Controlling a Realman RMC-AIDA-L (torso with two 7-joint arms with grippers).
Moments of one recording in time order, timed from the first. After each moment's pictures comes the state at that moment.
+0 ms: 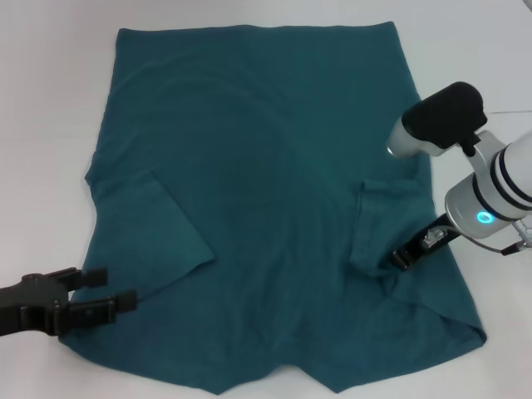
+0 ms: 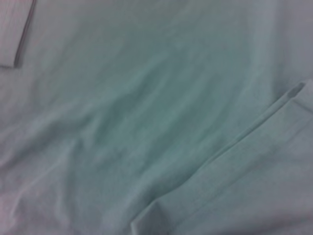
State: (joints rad) left arm -0.43 -2.11 0.48 0.88 2.18 1.71 -1.71; right arm 0.75 2.09 -1.20 -0.93 -2.74 -1.26 2.56
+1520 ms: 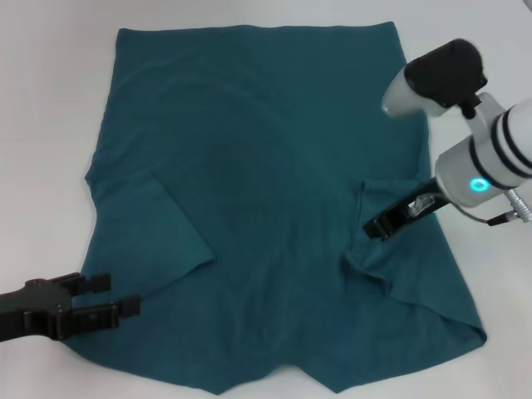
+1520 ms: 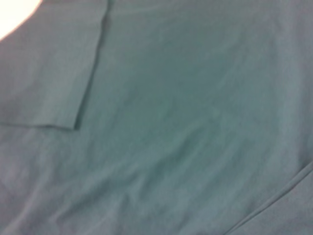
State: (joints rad) left arm -0.43 -2.11 0.48 0.85 2.18 1.70 -1.70; right arm 0.77 2.09 -1.15 -1.02 -2.65 -1.33 2.51
